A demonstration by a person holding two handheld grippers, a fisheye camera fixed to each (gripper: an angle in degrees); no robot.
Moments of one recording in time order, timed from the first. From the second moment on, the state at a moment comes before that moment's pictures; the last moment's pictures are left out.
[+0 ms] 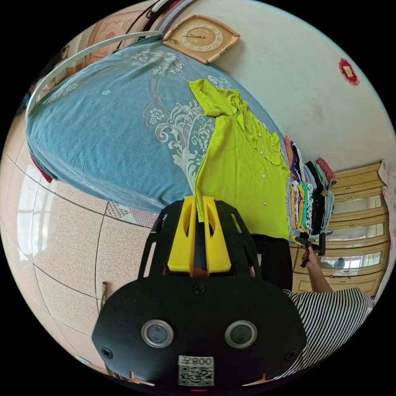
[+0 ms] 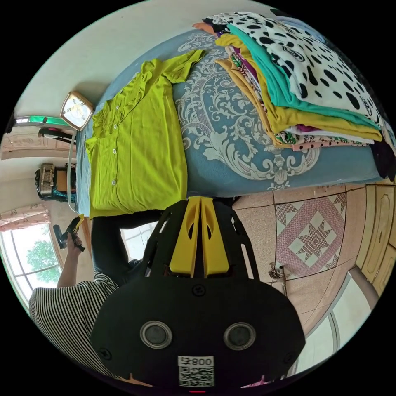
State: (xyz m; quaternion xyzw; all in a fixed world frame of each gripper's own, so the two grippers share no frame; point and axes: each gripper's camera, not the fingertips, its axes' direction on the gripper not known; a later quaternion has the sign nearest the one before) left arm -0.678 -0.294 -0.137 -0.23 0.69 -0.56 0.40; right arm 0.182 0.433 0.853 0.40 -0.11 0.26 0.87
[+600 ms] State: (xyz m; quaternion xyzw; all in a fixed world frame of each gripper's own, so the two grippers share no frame) left arm -0.603 -0.584 -0.132 -0.24 0.74 -0.39 0.48; right arm 0.121 0.342 0.842 0.37 0.09 0.20 0.90
